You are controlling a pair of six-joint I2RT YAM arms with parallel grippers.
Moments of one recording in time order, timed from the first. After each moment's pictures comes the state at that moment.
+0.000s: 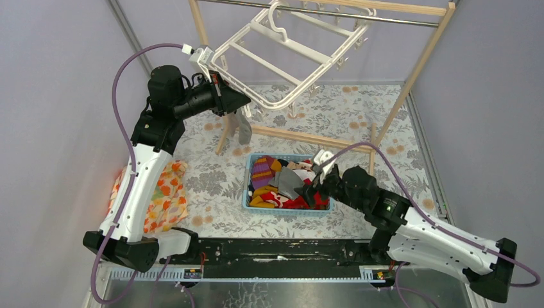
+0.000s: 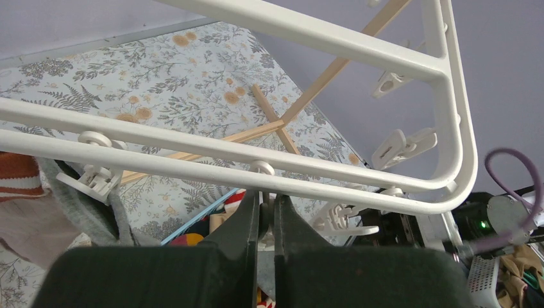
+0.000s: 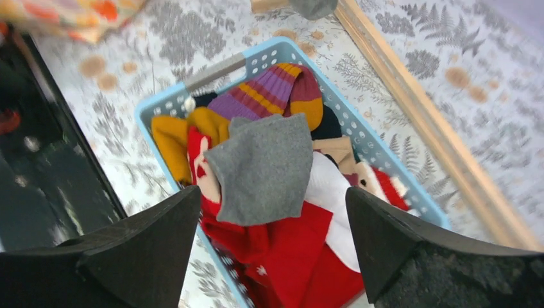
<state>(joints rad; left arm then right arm) -0.25 1.25 1.54 -0.45 0.67 -0.41 0.96 0.76 0.64 -0.20 0.06 0.05</state>
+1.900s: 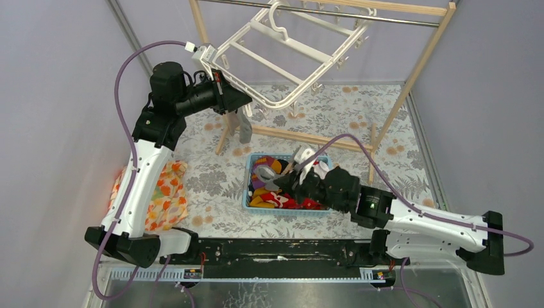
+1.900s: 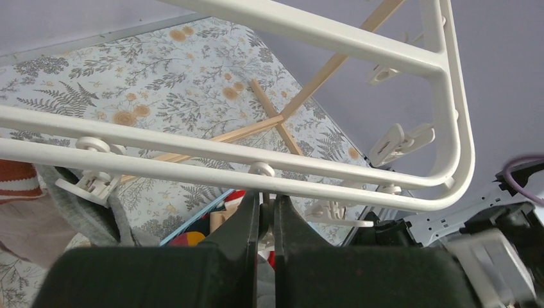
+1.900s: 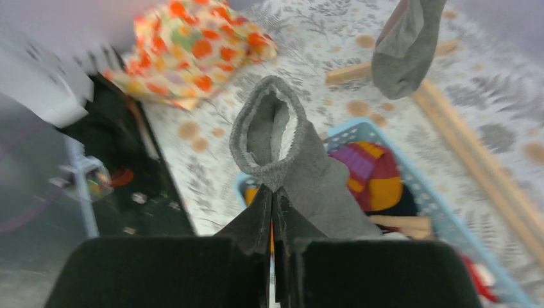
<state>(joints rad) -0.25 1.28 1.58 -0.48 0.68 -0.39 1.27 0.96 0.82 -0.06 0.22 0.00</state>
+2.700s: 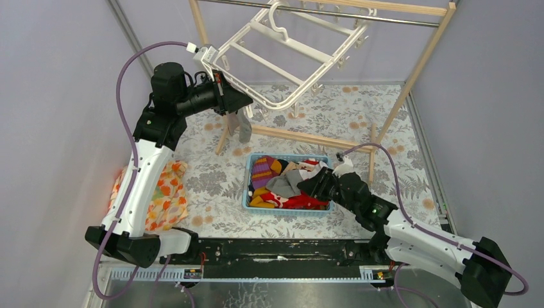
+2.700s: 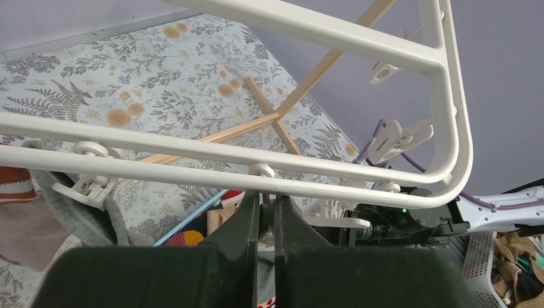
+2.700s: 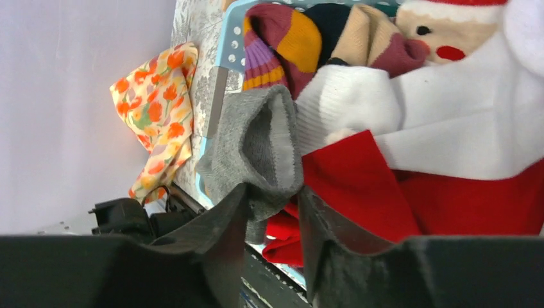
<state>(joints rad) -0.25 1.28 1.57 -0.48 0.70 -0.39 0.84 0.81 0.37 0.07 0.04 0.97</state>
